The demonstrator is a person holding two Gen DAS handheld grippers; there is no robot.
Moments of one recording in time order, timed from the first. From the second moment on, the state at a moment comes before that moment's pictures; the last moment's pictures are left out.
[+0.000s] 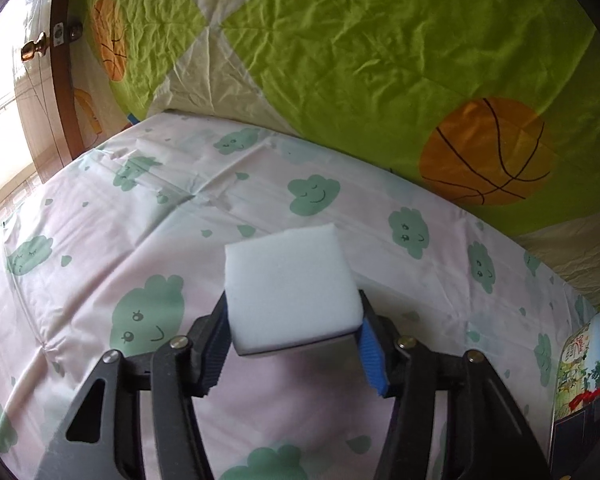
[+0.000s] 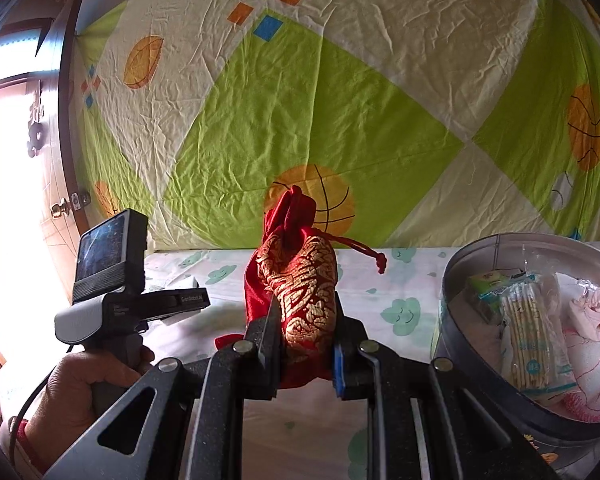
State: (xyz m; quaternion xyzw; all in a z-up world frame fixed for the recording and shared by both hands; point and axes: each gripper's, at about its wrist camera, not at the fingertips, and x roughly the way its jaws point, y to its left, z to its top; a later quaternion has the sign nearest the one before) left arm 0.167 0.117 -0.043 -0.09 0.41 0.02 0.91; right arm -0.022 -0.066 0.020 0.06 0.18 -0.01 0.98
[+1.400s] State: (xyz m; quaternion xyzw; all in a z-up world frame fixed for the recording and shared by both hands) left arm 0.038 0.045 0.011 -0.04 0.23 -0.03 0.97; right arm -0.090 -0.105 0.042 0.03 0.07 -0.06 0.99
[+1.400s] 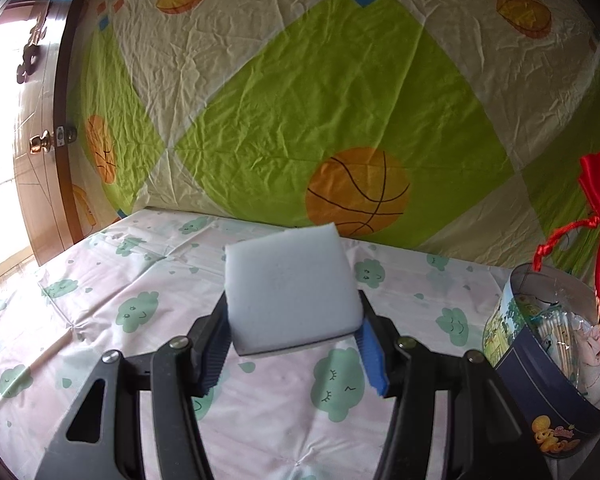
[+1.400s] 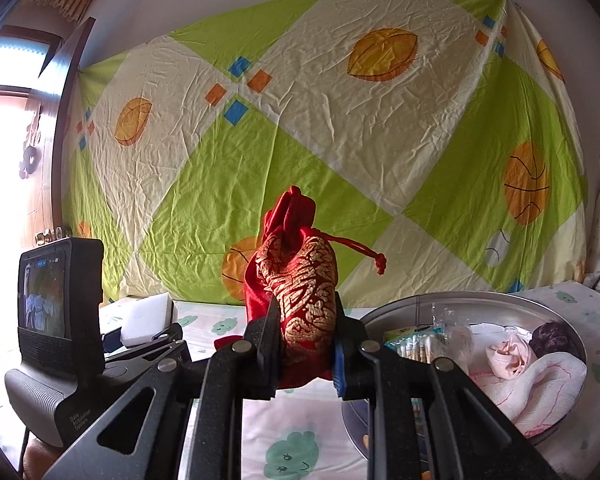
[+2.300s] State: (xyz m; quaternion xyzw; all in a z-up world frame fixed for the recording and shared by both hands) left arm 0.008 -0.023 0.019 -0.01 0.23 -0.06 0.97; right arm -0.127 -0.167 0.049 0.02 0.05 -0.12 0.99
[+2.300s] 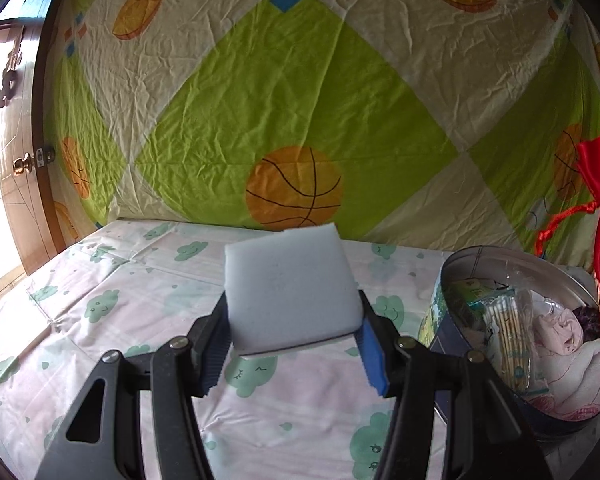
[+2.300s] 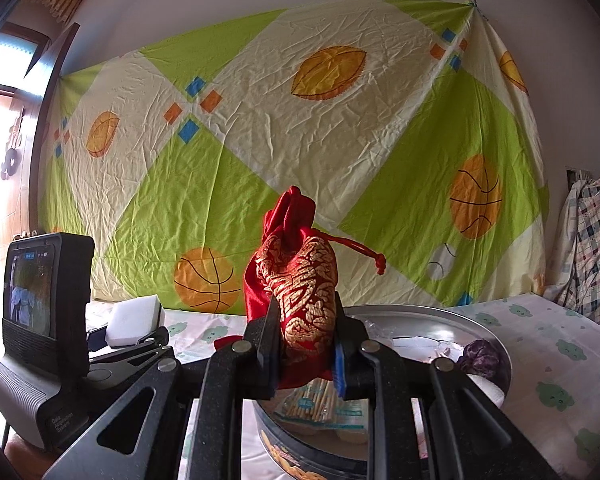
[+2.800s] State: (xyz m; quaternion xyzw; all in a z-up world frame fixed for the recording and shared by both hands) left arm -0.006 -0.069 0.039 0.01 0.21 -0.10 0.97; right arm -0.140 -0.209 0.058 0.03 0.03 -0.15 0.99
